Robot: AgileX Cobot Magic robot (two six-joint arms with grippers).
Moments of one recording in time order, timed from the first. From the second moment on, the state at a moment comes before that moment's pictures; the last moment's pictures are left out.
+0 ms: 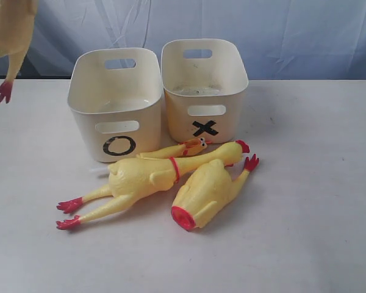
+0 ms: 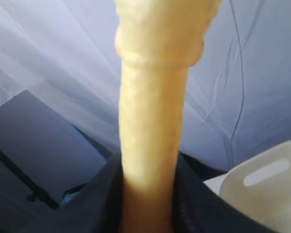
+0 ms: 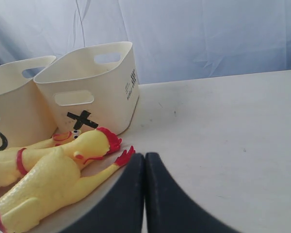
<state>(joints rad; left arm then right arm) -0.38 1.53 -1.40 1.09 0.50 -0.67 0.14 0.01 0.00 0.35 0.26 -0.18</state>
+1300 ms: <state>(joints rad) -0.01 1.74 -1.37 1.01 -0.53 -1.29 0.14 0.01 0.00 0.36 0.26 -0.18</state>
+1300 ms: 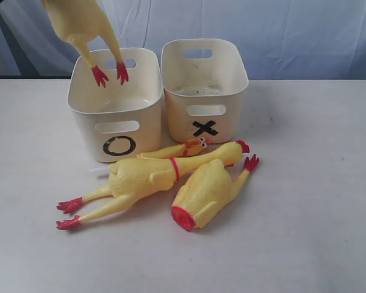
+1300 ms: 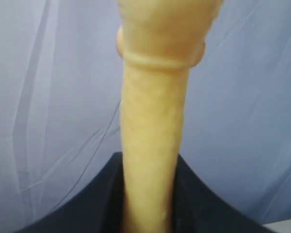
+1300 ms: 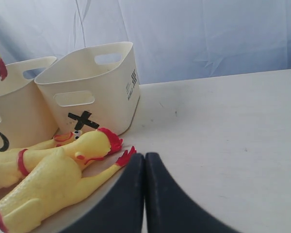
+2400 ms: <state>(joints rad) -0.10 1.99 -1.37 1.01 -0.50 -1.34 0.14 0.01 0.00 0.37 0.26 -0.18</state>
